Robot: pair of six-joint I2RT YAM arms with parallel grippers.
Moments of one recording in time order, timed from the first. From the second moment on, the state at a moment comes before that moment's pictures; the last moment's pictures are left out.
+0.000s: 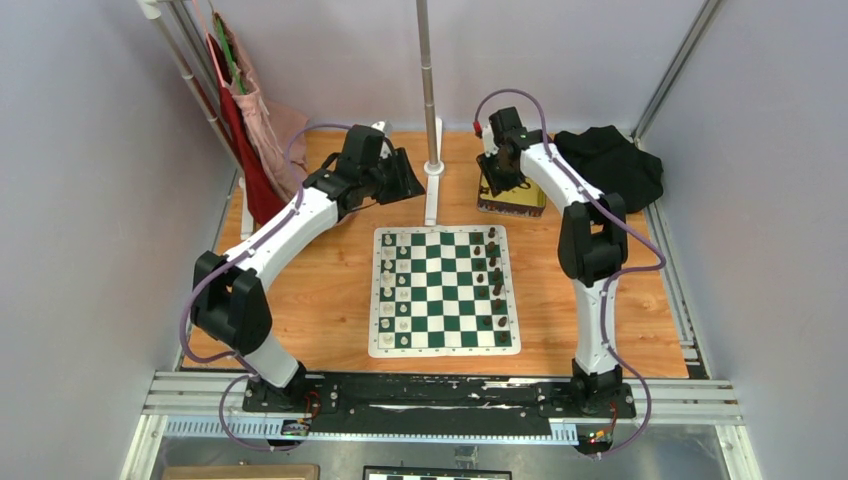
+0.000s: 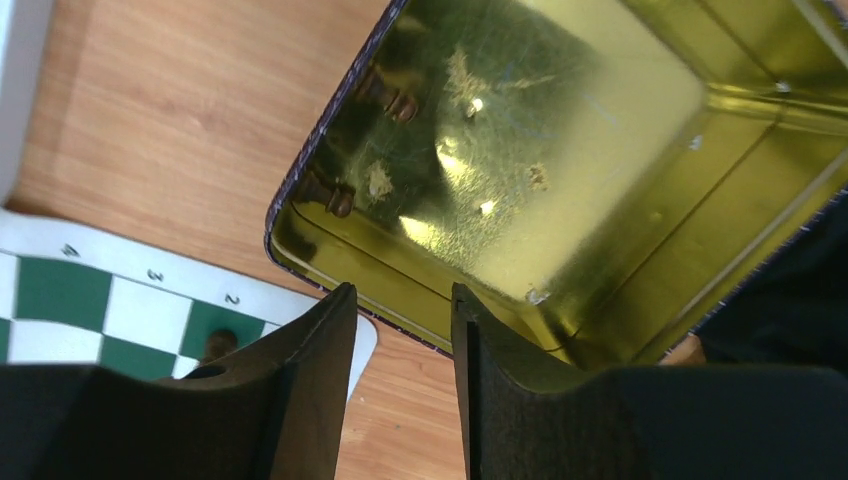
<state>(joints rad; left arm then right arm) -0.47 1.59 1.36 -0.37 0.15 -0.63 0.33 2.18 1.97 -0.83 0.04 -0.13</state>
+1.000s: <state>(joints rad) -0.47 1.64 1.46 -0.55 0.15 -0.58 0.31 2.25 1.96 -0.76 -0.16 -0.32</state>
